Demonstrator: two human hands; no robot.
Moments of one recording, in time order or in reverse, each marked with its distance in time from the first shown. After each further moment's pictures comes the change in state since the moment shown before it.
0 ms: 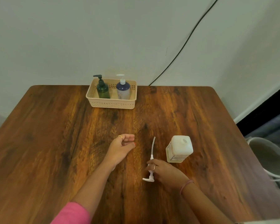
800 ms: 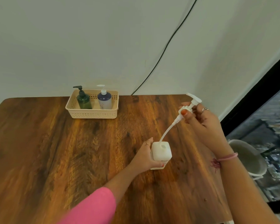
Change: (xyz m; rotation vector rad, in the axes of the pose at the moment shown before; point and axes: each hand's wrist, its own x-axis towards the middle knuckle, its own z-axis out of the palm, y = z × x) left_hand 0.013 0.034 0.131 0.344 -0.370 0.187; right_hand -0.101 0.016 -0.198 0.580 0.985 0.214
